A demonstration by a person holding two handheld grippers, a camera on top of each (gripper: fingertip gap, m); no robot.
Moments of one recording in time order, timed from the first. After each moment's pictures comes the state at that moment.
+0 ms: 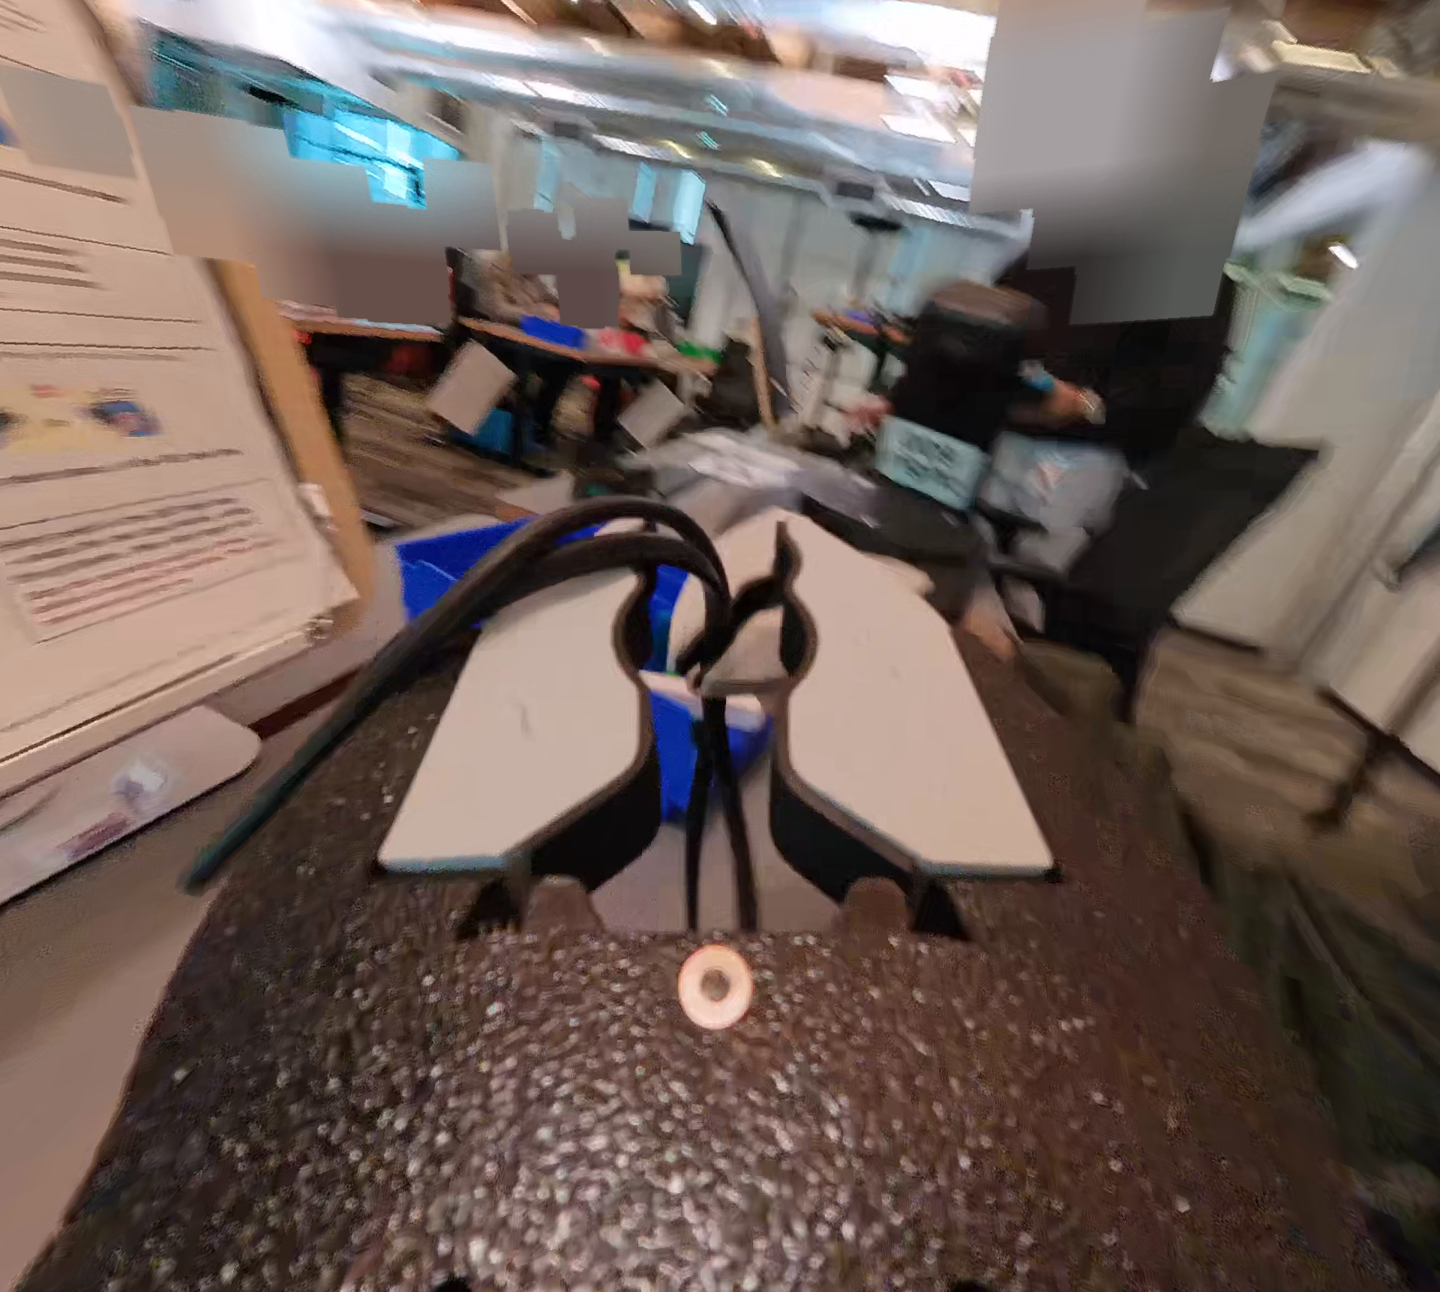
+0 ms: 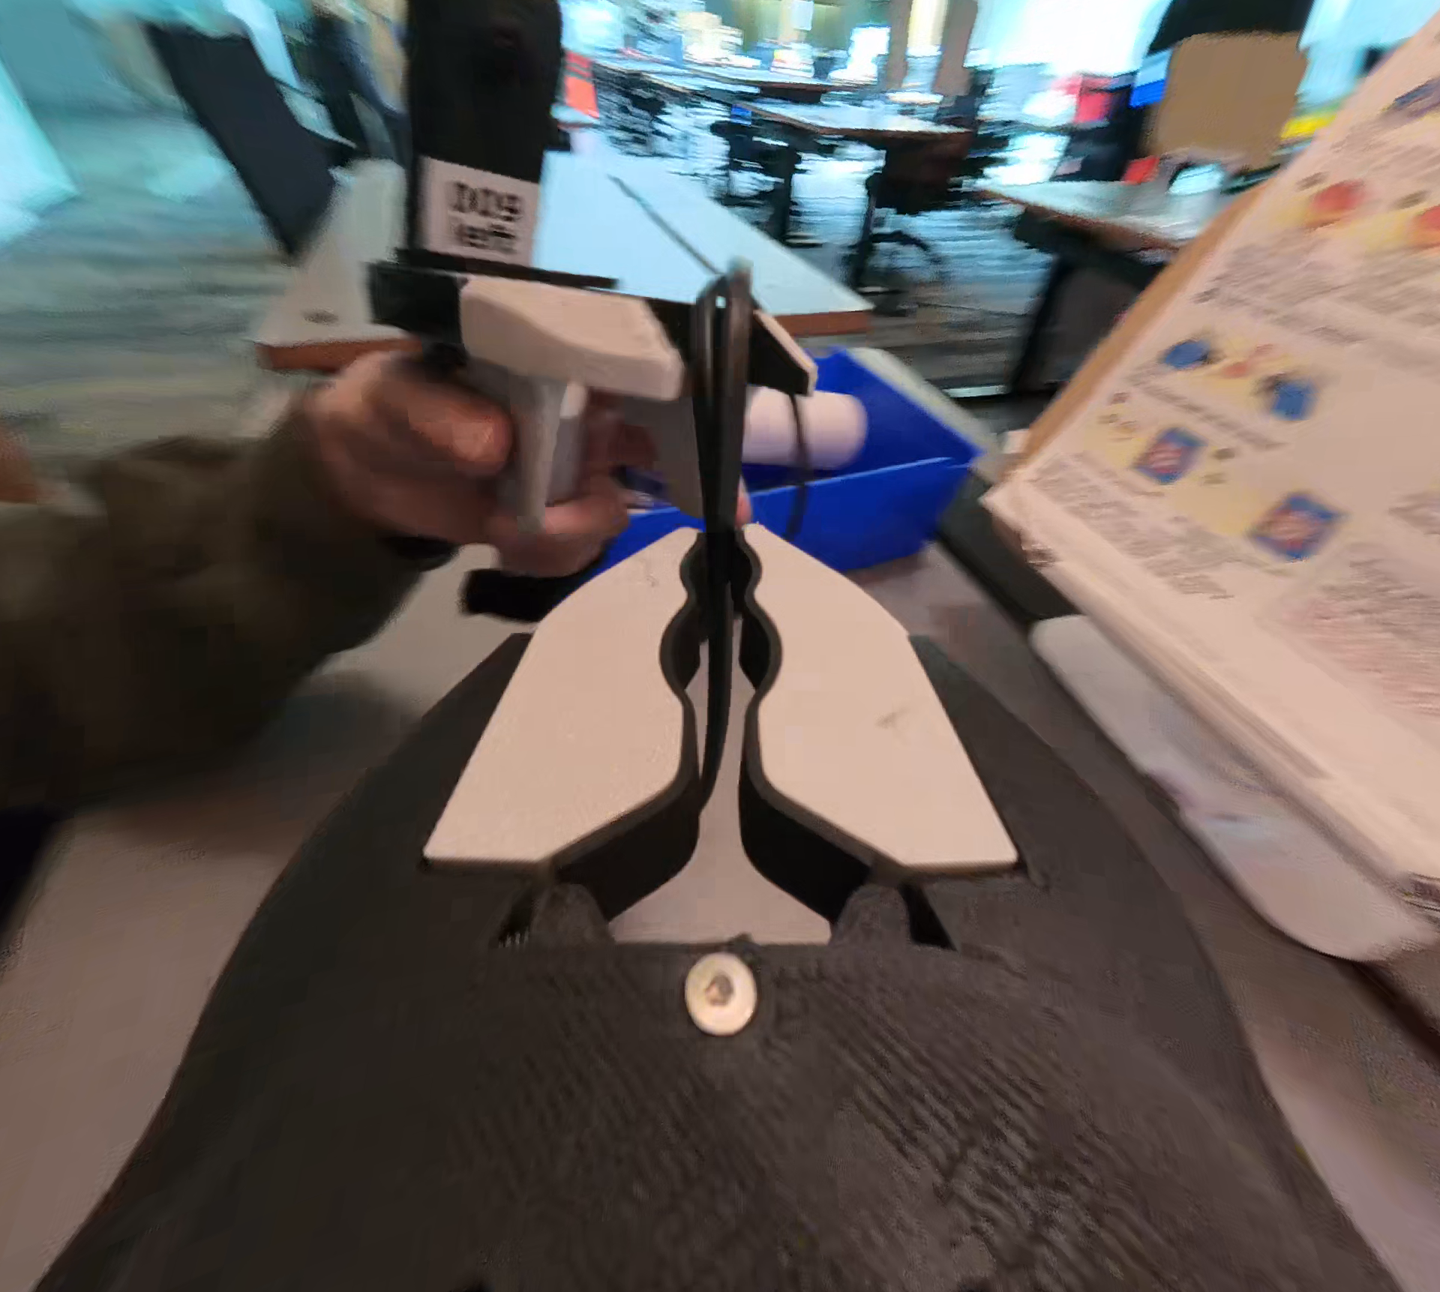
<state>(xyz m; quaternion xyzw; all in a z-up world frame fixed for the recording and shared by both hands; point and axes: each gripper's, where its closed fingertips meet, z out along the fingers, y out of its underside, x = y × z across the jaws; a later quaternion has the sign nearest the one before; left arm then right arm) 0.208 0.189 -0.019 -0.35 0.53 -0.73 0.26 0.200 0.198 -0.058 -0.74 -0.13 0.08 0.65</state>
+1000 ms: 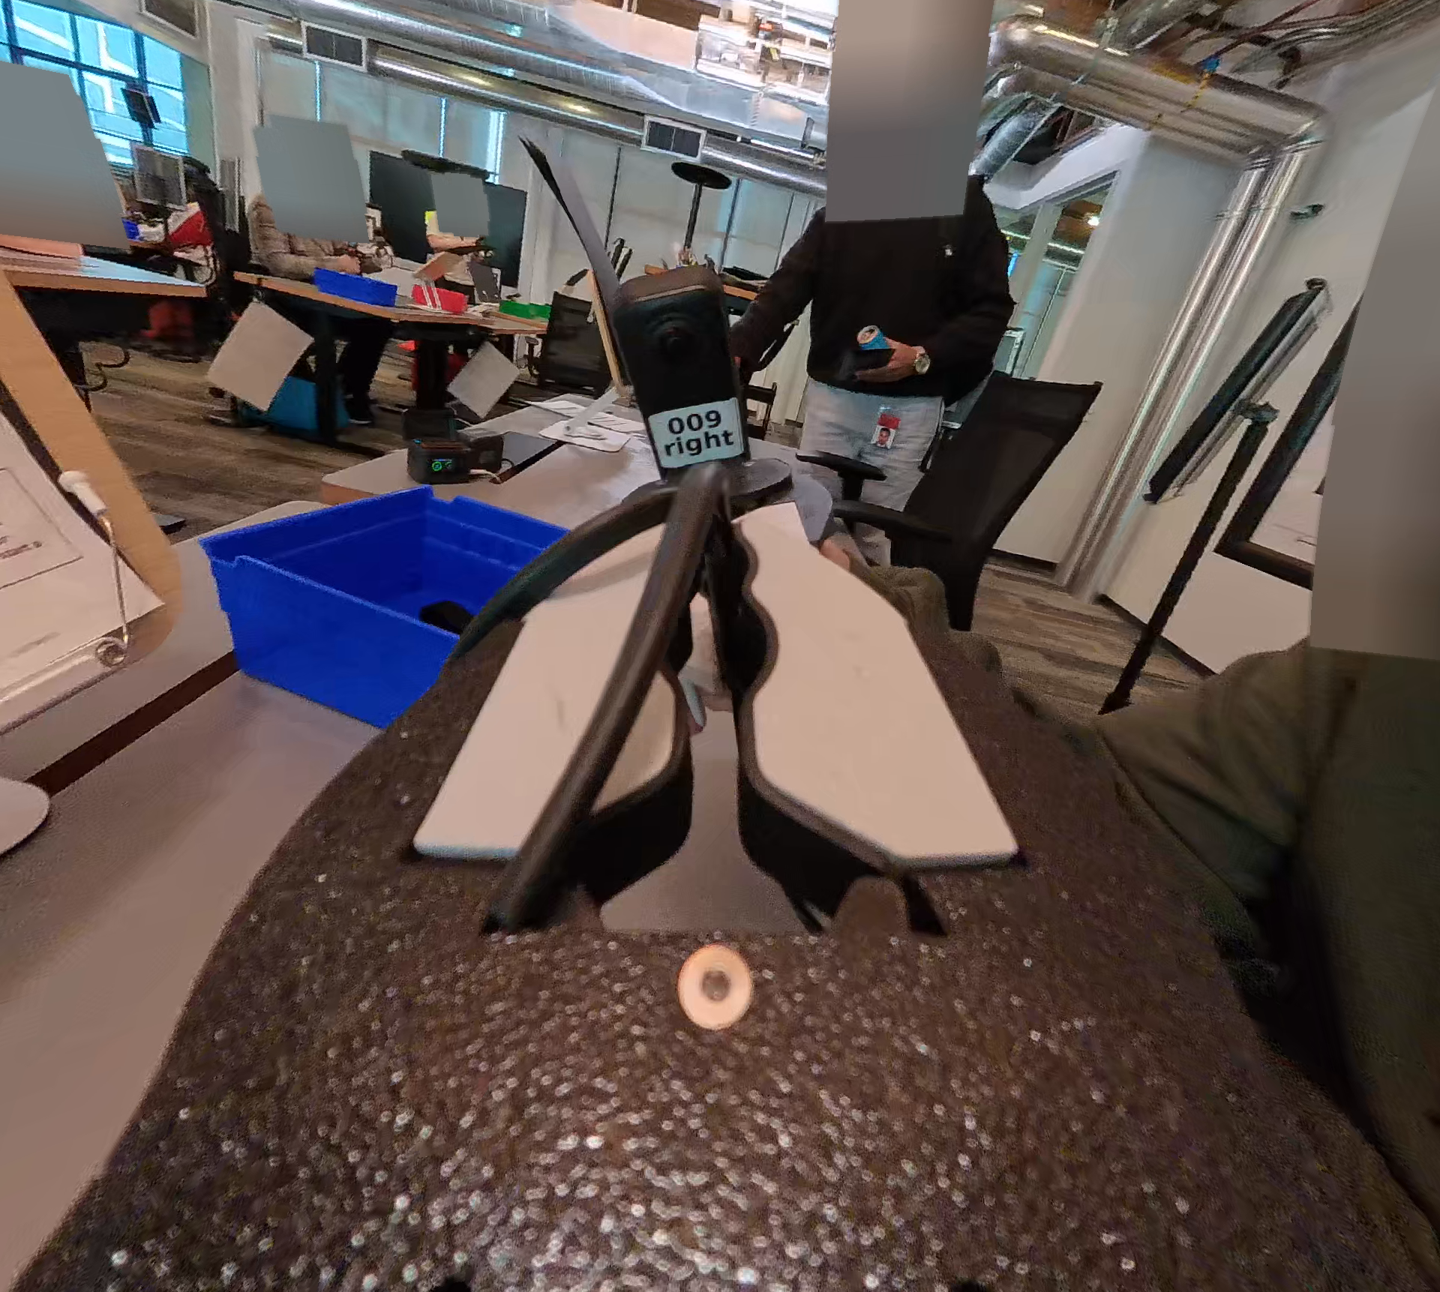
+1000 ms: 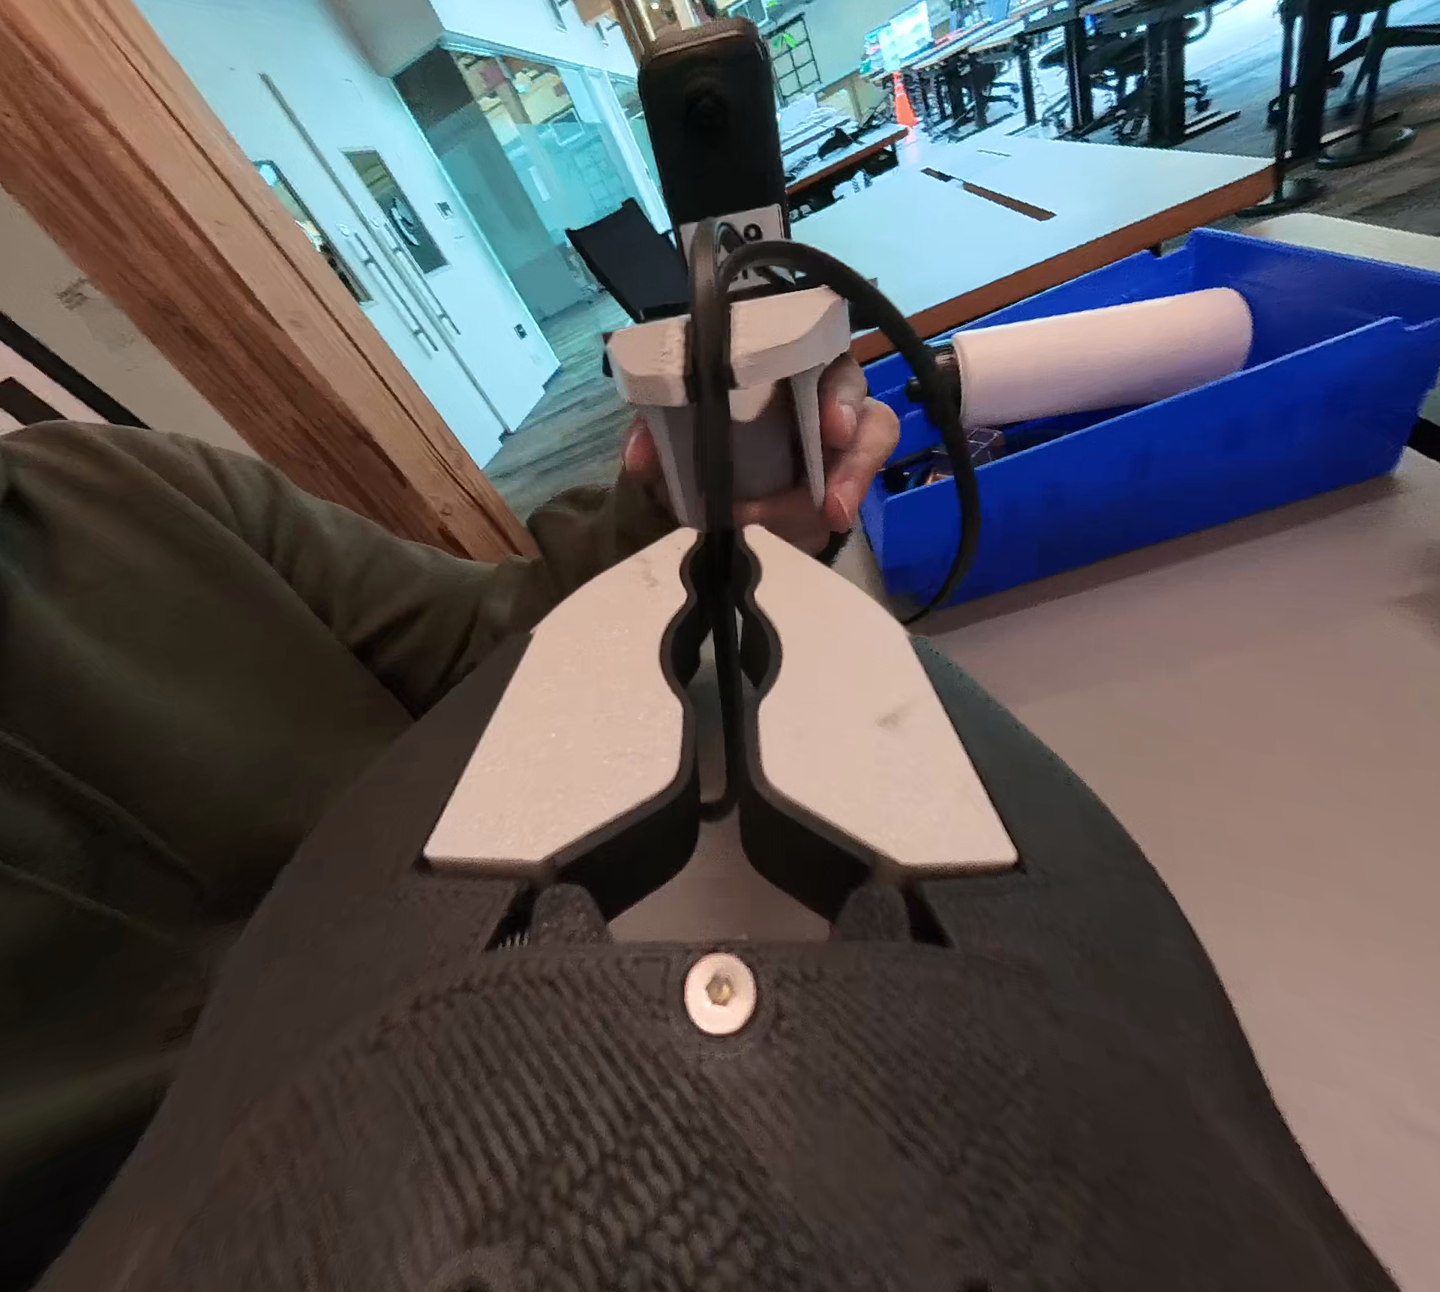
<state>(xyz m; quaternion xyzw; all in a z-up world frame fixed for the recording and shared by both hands) 0.193 0.174 -0.029 -0.28 0.57 -0.75 0.17 0.172 0.178 -0.064 -0.71 -0.10 0.38 0.59</state>
